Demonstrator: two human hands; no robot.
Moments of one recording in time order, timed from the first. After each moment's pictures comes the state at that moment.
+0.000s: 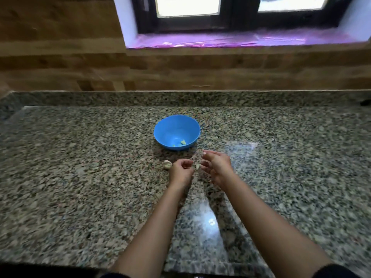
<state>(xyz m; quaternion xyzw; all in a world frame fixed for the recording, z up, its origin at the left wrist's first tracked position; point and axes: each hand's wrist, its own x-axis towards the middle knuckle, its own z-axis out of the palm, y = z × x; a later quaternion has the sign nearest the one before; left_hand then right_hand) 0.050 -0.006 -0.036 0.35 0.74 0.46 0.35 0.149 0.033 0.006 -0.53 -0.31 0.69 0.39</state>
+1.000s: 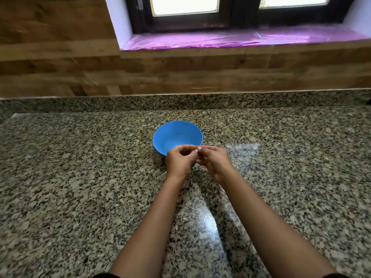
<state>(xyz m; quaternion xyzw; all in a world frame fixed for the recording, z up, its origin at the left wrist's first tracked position) 0.033 0.026 0.013 0.32 0.63 0.59 0.40 0.125 0.062 0.022 -0.46 -0.35 0.71 0.40</state>
